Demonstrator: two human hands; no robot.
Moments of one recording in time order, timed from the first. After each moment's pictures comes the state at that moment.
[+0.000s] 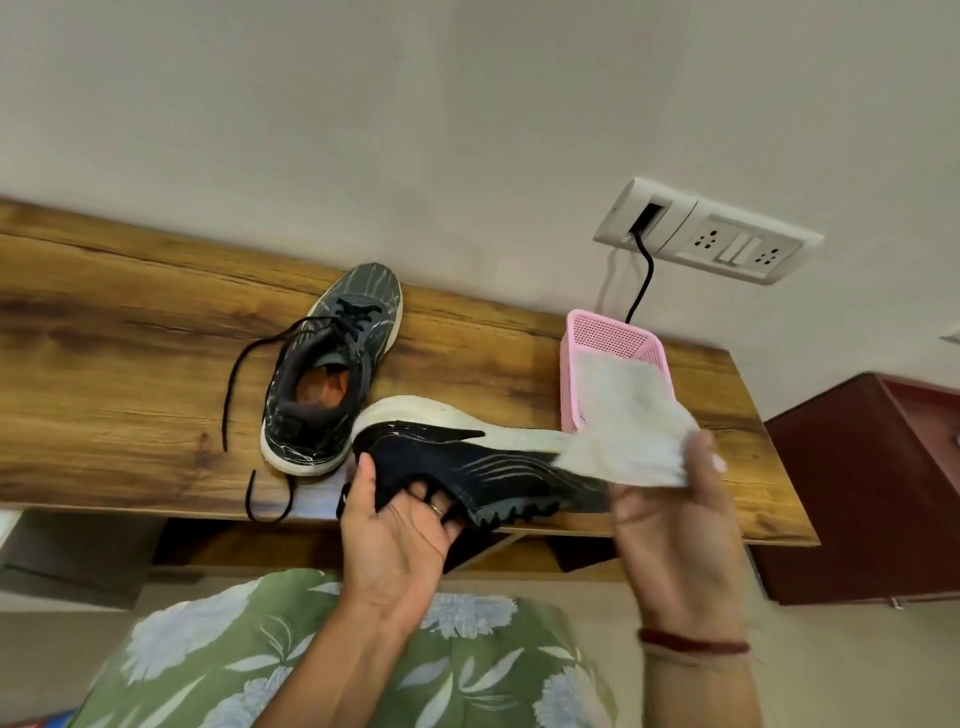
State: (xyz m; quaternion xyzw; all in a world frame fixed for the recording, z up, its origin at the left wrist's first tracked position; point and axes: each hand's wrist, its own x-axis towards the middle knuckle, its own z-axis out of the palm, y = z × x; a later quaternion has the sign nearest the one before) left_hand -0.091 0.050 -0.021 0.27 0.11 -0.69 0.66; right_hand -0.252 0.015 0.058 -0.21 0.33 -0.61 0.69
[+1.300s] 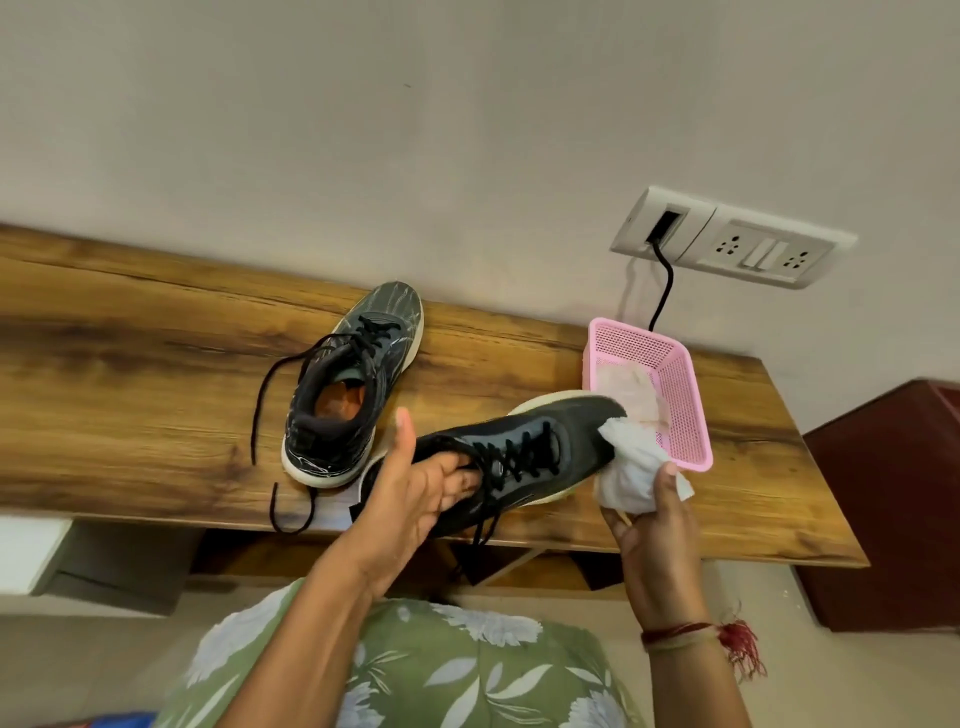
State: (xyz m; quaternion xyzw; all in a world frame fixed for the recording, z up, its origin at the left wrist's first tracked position) left_hand -0.057 0.039 0.003 0.47 -0.29 -0.73 0.40; right_hand -0.274 -0.004 -0.013 -0.27 0.56 -0.59 0.52
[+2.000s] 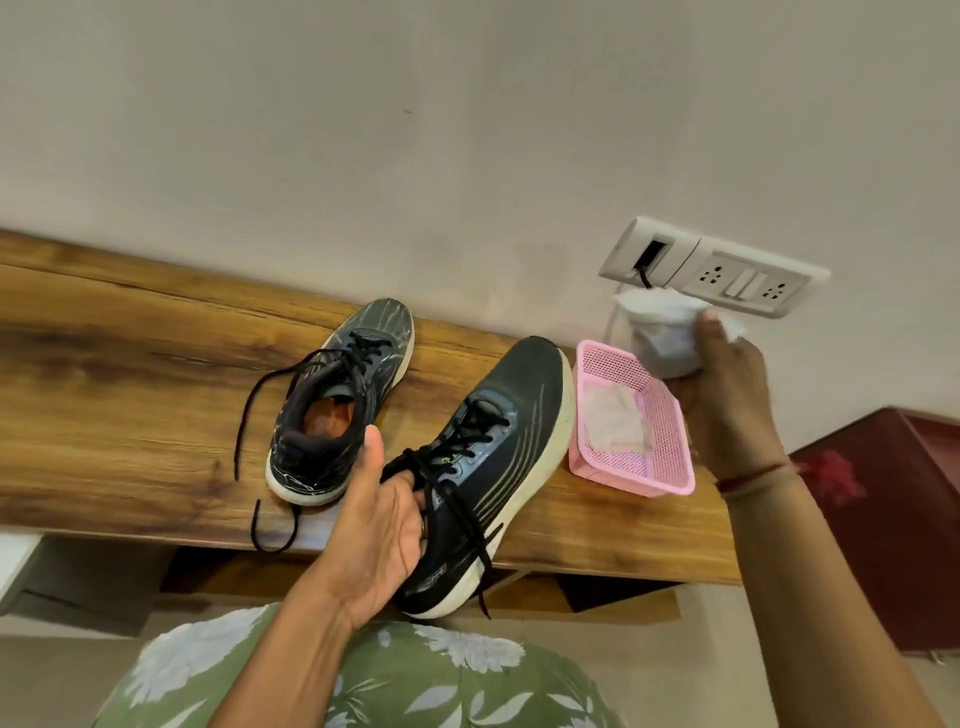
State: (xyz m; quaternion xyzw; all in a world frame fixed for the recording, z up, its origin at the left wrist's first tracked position) left_hand -0.055 0.038 -0.001 0.31 -0.18 -0.76 0.54; right_hand -0.281 -0.100 0.098 -0.54 0.51 -0.52 0.41
